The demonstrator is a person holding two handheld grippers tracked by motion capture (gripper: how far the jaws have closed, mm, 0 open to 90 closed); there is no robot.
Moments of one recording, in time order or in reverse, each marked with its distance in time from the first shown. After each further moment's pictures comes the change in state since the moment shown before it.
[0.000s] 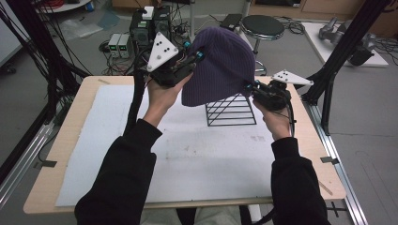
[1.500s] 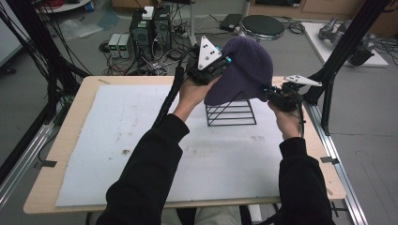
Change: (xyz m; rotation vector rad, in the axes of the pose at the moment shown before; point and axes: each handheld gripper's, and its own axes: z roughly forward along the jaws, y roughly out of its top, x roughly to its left) left arm -0.034 -0.036 0.075 0.127 -0.010 0.104; right arm -0.053 -0.027 -0.004 0.133 -0.226 0.090
